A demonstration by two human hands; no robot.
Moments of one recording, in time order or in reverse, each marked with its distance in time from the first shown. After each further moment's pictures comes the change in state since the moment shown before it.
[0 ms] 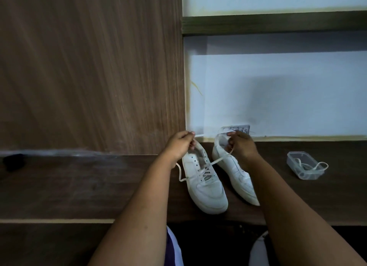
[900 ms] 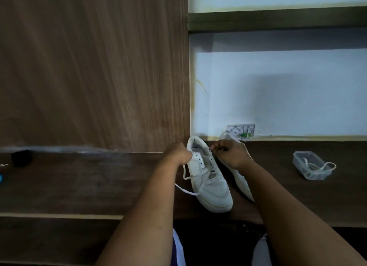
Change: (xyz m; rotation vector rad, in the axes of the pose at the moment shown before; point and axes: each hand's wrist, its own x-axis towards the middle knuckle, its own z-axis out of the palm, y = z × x) left_hand -0.009 -0.011 -0.009 0.846 0.050 -0.311; right_hand -0.014 0.019 0.012 -0.819 -0.237 -0.239
